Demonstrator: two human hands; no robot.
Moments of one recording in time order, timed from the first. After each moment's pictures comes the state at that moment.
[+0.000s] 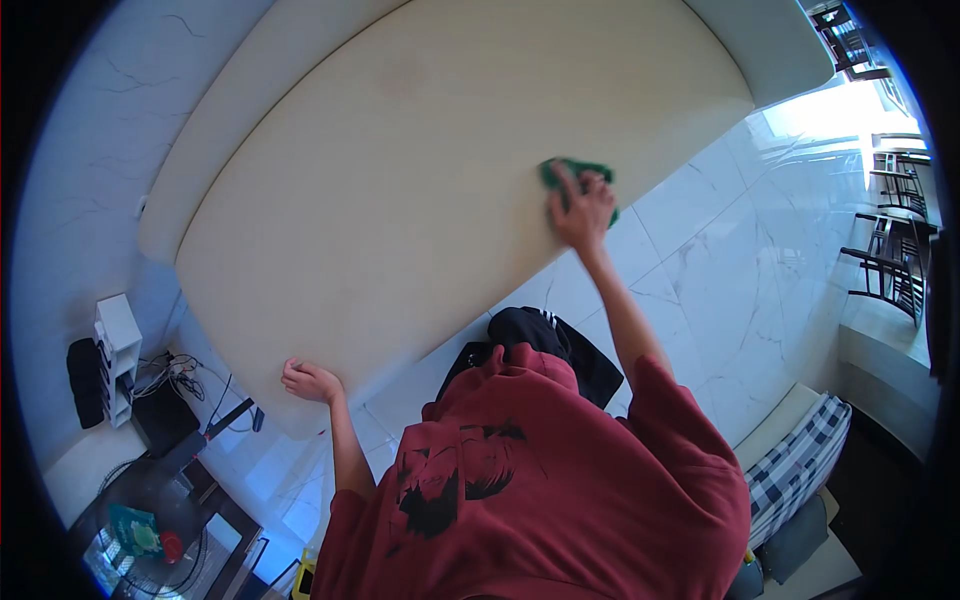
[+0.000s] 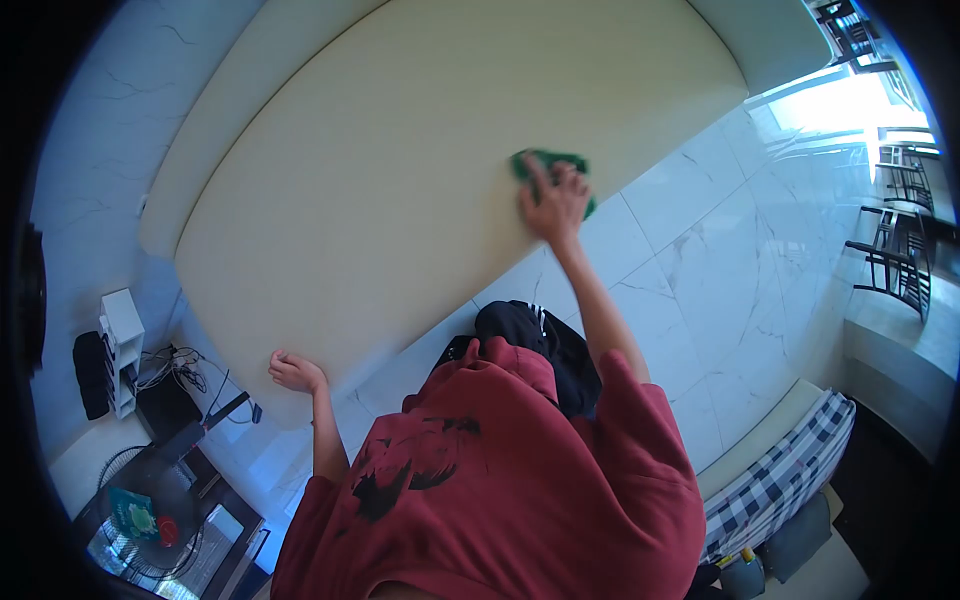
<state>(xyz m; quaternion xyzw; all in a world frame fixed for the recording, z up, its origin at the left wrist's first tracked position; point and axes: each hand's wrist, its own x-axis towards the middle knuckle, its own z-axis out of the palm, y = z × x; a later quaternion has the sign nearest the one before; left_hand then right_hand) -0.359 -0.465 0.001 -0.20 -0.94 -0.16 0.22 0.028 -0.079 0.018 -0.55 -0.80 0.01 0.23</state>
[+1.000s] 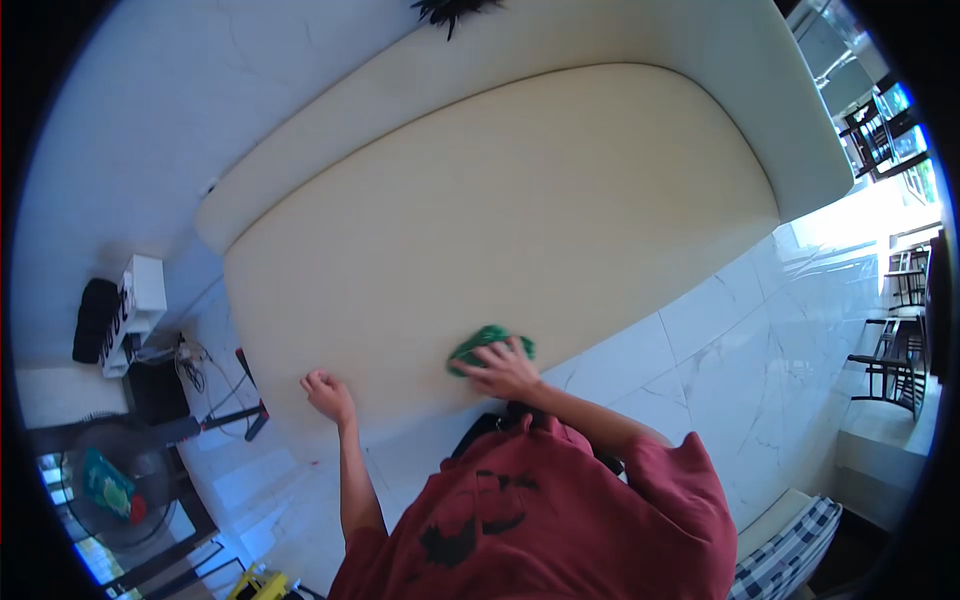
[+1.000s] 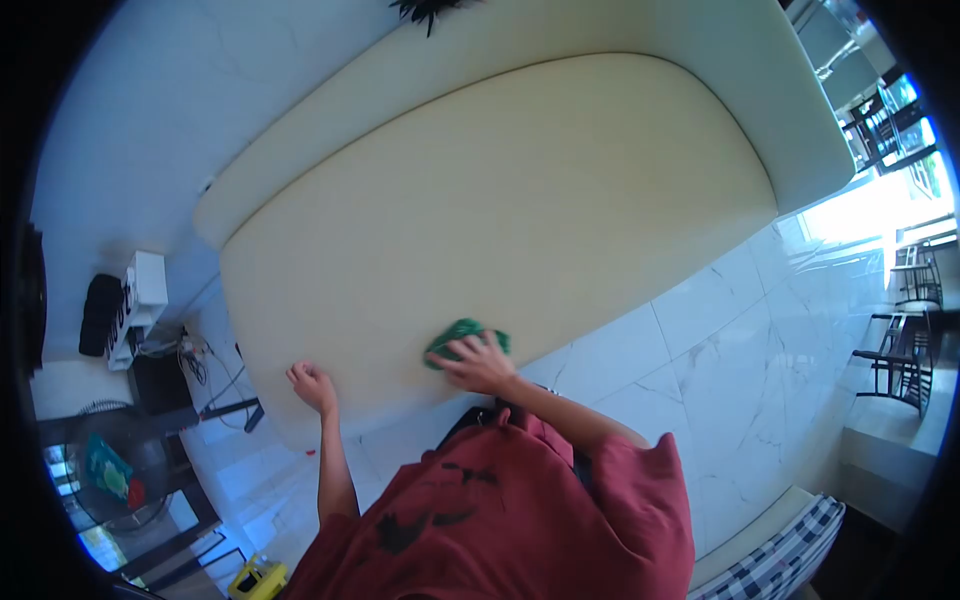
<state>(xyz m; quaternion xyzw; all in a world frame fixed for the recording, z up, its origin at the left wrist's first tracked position) -0.375 -0.438 0.014 -0.20 -0.92 -0.30 0.14 -0.082 -0.216 0.016 -0.12 -0.97 0.13 0.15</state>
